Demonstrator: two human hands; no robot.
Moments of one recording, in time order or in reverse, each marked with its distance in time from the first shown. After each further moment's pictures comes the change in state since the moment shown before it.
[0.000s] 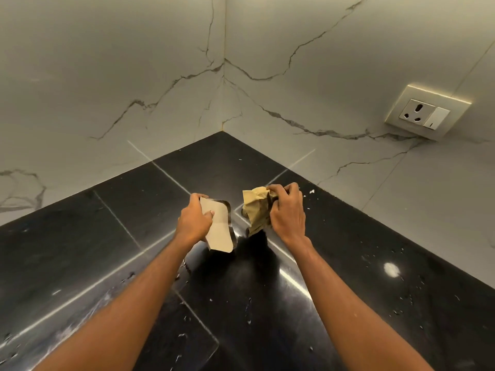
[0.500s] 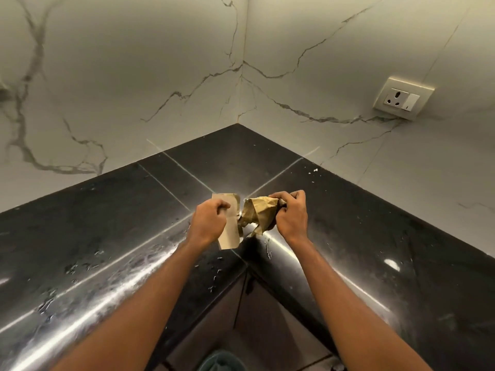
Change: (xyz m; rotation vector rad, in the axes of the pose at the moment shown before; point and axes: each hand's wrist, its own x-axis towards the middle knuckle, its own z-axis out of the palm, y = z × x) left_hand -0.166 -0.039 -0.052 0.062 0.140 0.255; right_hand -0.153 -0.069 -0.046 0.198 -0.014 0.147
